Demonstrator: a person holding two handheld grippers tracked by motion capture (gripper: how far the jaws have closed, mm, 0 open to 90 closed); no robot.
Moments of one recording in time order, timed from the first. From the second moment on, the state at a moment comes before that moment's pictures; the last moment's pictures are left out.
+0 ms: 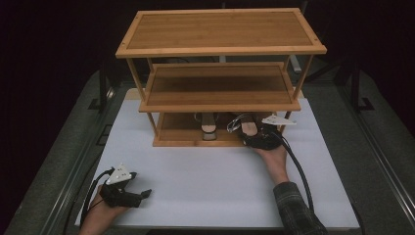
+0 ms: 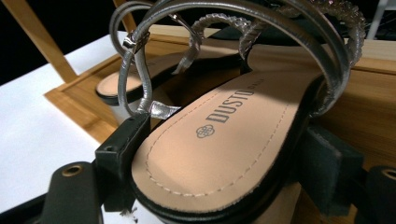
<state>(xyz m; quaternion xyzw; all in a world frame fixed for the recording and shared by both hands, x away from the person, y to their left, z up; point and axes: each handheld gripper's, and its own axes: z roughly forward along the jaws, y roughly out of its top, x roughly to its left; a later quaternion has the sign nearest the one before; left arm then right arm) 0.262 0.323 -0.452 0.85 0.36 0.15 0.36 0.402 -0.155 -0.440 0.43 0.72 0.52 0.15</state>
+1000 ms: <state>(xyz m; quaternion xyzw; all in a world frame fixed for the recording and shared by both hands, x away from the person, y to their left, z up) 0.262 0.323 -0.452 0.85 0.36 0.15 0.36 0.426 -0.142 -0.456 0.46 0.74 0.48 0.15</state>
